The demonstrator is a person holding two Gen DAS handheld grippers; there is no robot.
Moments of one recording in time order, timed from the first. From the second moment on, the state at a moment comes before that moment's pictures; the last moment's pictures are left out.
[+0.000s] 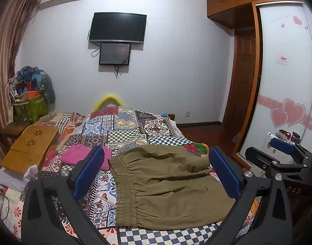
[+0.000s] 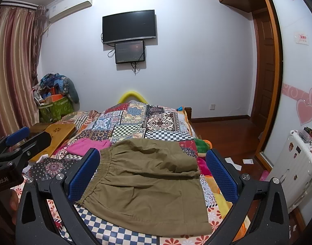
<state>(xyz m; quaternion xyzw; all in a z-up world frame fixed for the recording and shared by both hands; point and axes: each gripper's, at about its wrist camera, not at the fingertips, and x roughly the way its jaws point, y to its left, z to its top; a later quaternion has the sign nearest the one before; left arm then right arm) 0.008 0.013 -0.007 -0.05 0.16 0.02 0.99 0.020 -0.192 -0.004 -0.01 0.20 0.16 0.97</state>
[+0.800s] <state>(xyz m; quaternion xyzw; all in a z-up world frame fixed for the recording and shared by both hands) 0.007 0.015 -0.006 -0.06 0.16 0.02 0.99 0.020 -0.190 -0.003 -0.01 0.20 0.17 0.97</state>
